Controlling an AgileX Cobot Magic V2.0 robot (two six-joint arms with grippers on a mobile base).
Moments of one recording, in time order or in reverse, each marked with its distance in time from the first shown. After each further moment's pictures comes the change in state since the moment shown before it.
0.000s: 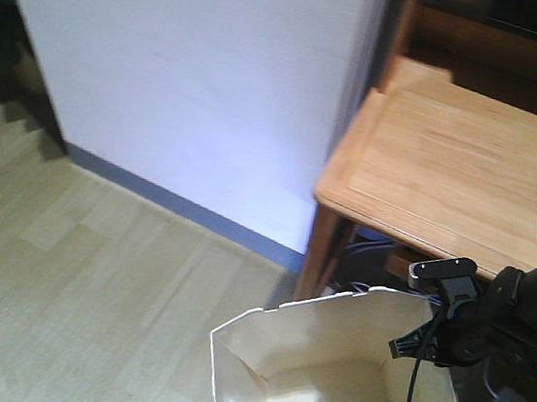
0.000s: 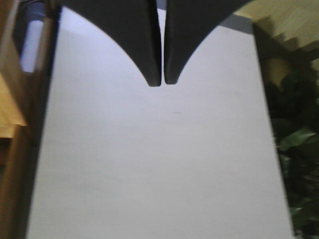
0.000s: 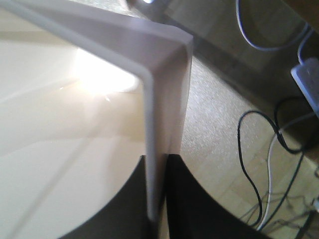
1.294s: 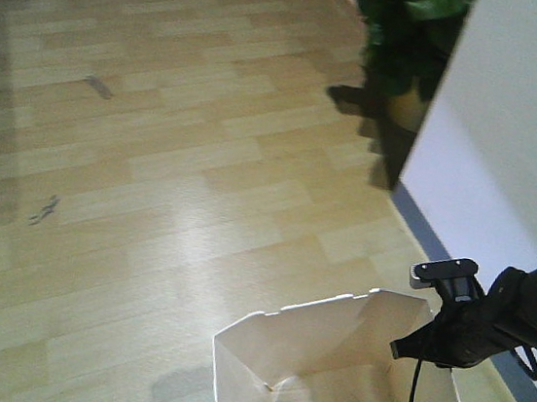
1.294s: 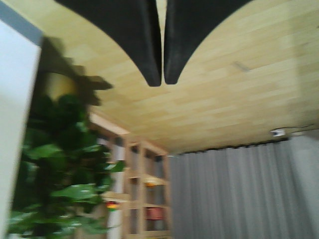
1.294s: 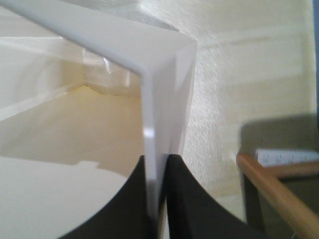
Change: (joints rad) left arm 0.000 0.000 0.000 0.000 0.000 0.000; right arm 0.000 0.000 0.001 -0.002 0.003 0.000
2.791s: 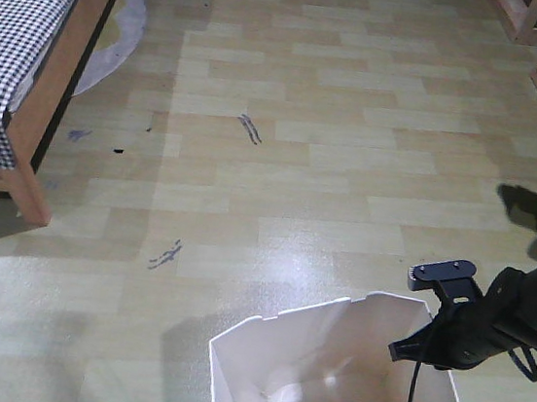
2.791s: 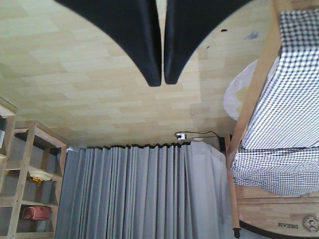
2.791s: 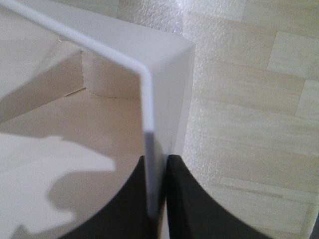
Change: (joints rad) left arm 0.000 0.000 0.000 0.000 0.000 0.000; right arm 0.000 0.000 0.000 0.000 0.011 0.000
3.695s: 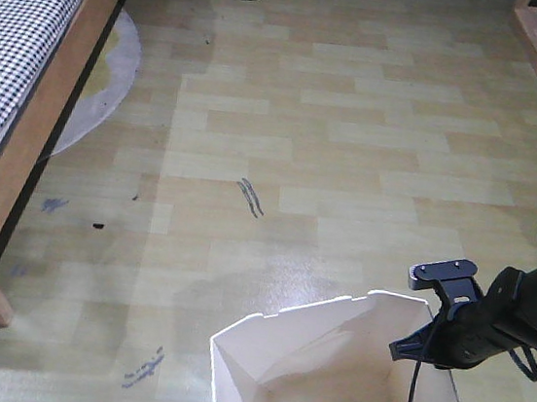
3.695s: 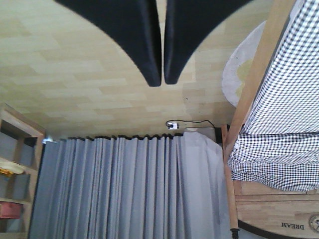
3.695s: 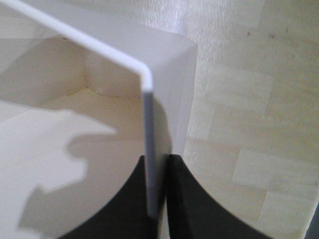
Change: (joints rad) left arm 0.000 0.000 0.000 0.000 0.000 0.000; right arm 0.000 0.000 0.000 0.000 -0.003 0.000
